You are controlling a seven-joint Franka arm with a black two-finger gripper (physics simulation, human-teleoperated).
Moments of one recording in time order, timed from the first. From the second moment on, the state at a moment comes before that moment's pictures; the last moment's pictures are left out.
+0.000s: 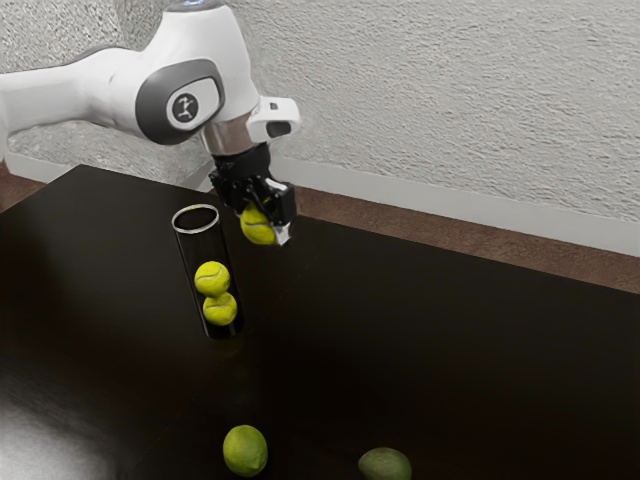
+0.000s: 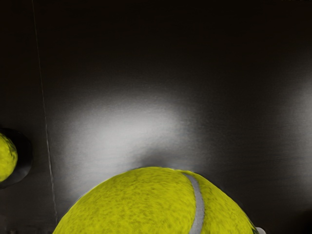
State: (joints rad) arm -0.09 -0.04 -0.13 -1.86 -0.04 1.92 -0.06
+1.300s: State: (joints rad) arm 0.21 0.23 -0.14 -1.55 0.07 1.74 -0.05
